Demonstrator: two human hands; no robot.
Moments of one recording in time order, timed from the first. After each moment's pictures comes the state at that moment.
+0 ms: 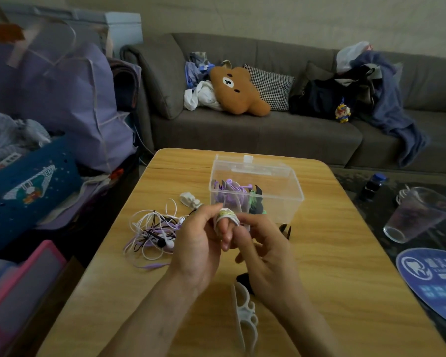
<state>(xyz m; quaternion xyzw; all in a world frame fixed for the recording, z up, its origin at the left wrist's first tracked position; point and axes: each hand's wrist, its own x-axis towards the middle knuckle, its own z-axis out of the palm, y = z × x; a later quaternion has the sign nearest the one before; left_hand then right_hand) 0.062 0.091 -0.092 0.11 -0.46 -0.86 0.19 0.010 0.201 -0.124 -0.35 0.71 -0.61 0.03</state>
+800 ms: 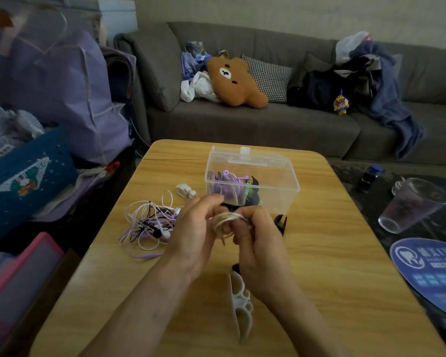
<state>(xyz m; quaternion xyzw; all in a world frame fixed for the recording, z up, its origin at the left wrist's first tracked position) 0.054 0.082 -0.102 0.17 -0.48 -0.84 0.17 0.013 0.199 -0.126 -0.35 0.75 -0.56 -0.02</state>
